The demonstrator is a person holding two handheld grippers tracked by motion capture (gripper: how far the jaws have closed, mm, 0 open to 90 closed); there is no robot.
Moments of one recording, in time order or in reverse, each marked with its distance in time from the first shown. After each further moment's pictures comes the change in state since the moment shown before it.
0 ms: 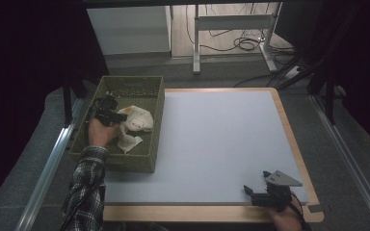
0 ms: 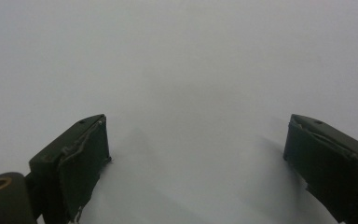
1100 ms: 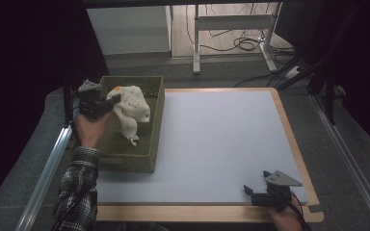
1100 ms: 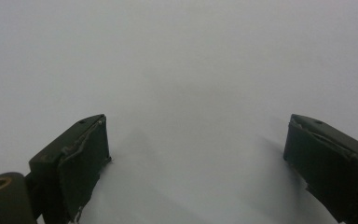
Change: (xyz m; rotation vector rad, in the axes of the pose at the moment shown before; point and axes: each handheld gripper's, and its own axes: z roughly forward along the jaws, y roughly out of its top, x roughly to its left) left arm -0.012 0.007 -0.083 -0.426 -0.061 0.047; right arm 0.000 0.000 0.000 0.001 -0.002 0.001
